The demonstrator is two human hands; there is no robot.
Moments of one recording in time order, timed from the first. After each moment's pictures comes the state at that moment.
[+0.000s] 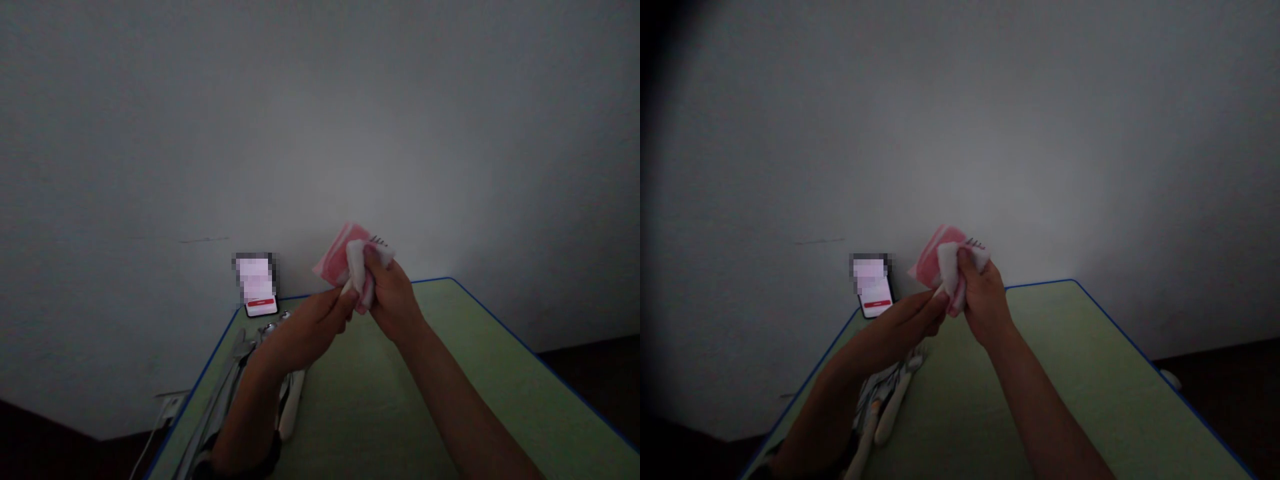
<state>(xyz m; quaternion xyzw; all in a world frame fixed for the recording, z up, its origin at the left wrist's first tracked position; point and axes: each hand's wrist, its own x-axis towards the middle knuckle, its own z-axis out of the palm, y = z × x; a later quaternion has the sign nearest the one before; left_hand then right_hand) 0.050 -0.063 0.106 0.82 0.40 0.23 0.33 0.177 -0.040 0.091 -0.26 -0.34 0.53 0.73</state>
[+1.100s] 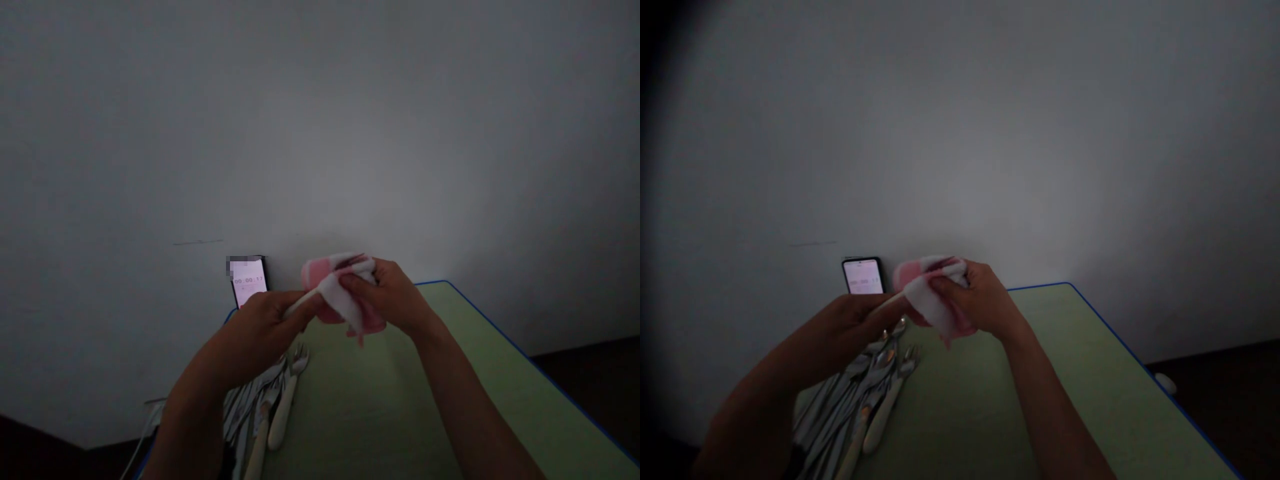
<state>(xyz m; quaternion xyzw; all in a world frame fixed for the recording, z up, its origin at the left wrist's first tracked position) 0.018 -0.077 0.132 0.83 0.46 0.21 0.22 0.213 -0.048 0.102 -0.33 -0.69 0.40 0.51</state>
